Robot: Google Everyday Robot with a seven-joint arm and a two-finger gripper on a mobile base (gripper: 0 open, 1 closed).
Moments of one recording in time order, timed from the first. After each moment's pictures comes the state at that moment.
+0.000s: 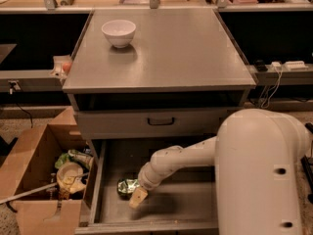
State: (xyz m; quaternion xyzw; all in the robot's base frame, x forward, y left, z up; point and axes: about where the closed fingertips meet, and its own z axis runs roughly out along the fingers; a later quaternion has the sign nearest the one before) arm 0.524 0.068 0.385 -0.57 0.78 0.19 0.18
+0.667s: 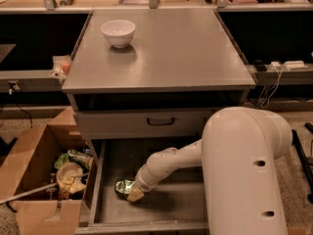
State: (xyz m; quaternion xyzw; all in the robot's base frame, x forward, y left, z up) arm 0.526 0.075 0.361 -0.58 0.78 0.18 0.17
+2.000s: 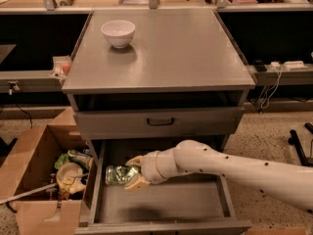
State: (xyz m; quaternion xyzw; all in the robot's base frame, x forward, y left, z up) arm 0.489 0.074 0.559 -0.63 0.65 0.25 0.36
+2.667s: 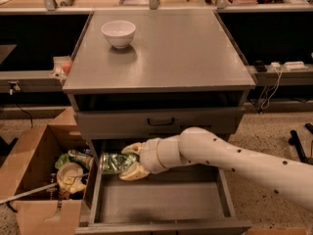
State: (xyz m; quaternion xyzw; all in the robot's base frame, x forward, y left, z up) arm 0.490 0.078 0.633 -0.64 0.62 0.23 0.40
